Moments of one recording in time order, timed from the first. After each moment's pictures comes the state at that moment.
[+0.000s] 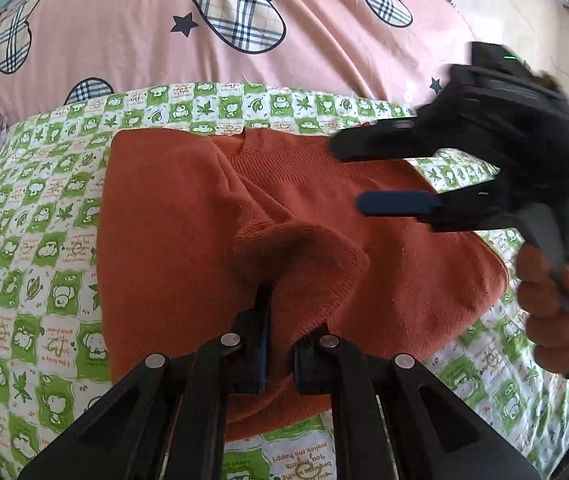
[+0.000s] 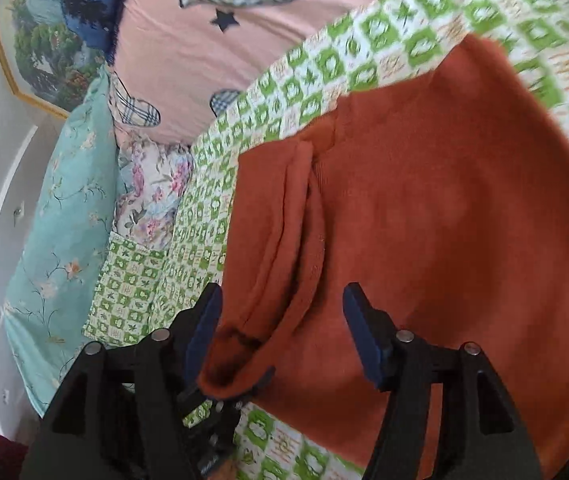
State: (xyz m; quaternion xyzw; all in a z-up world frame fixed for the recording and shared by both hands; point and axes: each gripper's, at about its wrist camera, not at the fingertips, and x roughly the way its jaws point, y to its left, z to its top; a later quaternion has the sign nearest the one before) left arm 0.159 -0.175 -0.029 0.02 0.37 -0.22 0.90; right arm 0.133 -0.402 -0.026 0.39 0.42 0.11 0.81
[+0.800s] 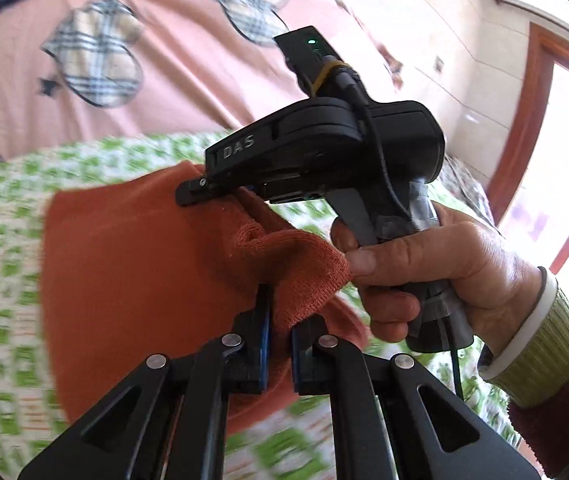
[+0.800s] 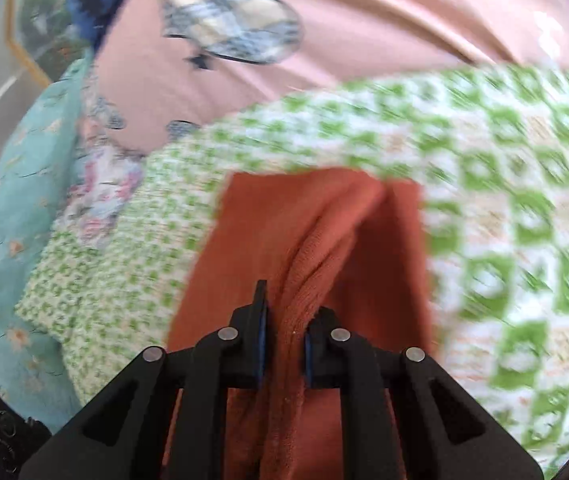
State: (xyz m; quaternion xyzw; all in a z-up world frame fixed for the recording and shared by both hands) left arm 0.132 -0.290 0.011 0.03 0.33 -0.37 0.86; right arm 0.124 -0.477 0.004 0.24 0.42 0.01 0.88
